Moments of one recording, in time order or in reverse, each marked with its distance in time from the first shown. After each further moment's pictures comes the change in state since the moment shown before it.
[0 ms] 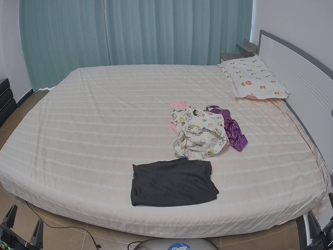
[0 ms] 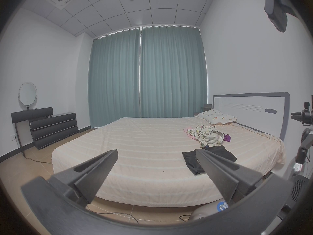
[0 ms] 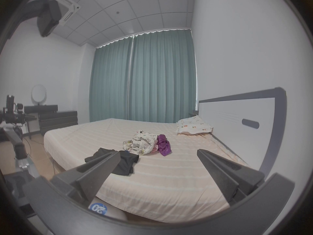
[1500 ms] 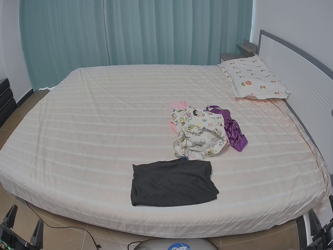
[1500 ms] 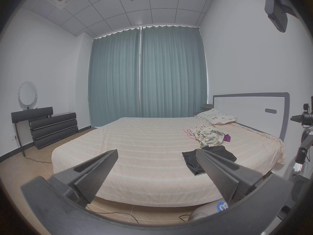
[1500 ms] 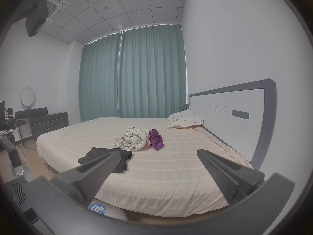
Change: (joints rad) left arm 0.000 0.002 0.000 0.000 0.000 -0.001; right arm 0.003 0.001 0.000 0.047 -0.091 0.062
